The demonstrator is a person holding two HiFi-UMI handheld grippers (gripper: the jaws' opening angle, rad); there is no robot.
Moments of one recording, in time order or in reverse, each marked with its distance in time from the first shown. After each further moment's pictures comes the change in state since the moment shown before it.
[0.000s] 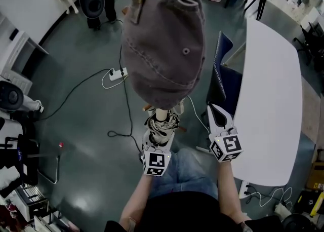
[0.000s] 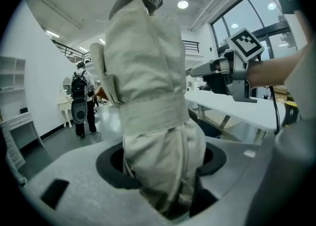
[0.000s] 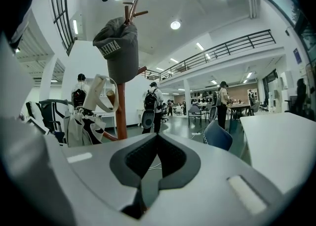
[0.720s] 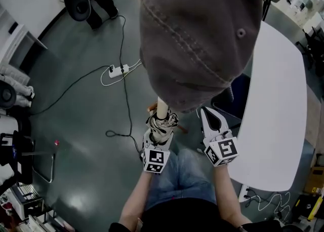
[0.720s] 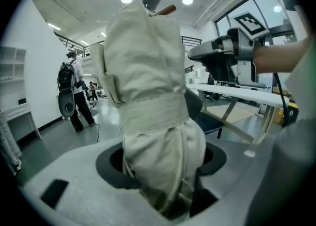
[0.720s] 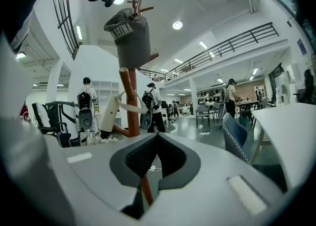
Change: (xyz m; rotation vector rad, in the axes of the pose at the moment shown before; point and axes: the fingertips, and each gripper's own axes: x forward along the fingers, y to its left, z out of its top) left arm 0.035 0.028 -0.082 -0.041 0.044 -0.014; right arm 0.039 0.048 -0.039 0.015 -0.023 0.080
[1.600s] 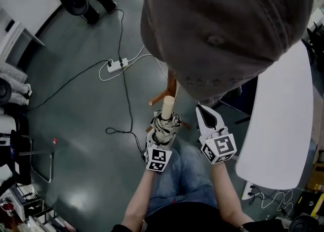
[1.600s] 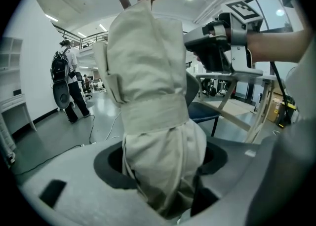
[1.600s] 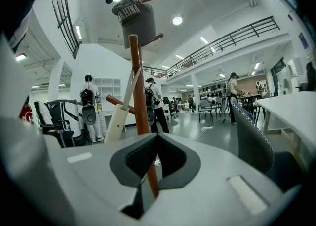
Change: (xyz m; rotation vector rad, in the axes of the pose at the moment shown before) left arm 0.029 -0.006 -0.092 -0.021 0.058 -0.051; right arm 0.024 0.020 -0.071 0.016 0.039 0.029
